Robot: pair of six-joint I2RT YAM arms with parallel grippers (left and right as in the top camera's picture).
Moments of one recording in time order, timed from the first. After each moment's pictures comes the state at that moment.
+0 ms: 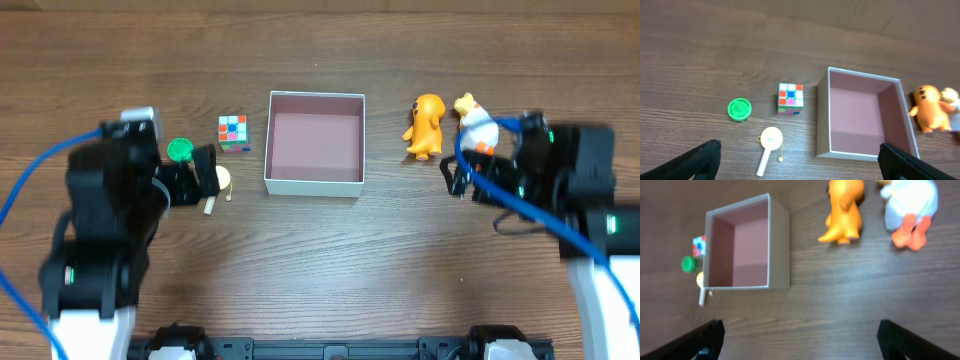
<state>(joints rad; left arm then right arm) 0.00 0.94 1.13 -0.84 0.10 -0.19 0.02 1.14 1.29 -1.14 -0.33 0.25</state>
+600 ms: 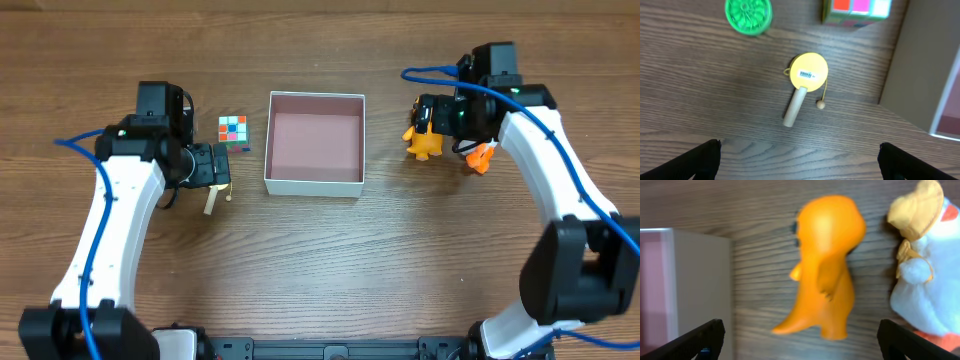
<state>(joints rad) 0.00 1.50 1.20 -1.03 -0.01 -0.17 0.07 1.81 1.42 -0.78 -0.19 0.17</state>
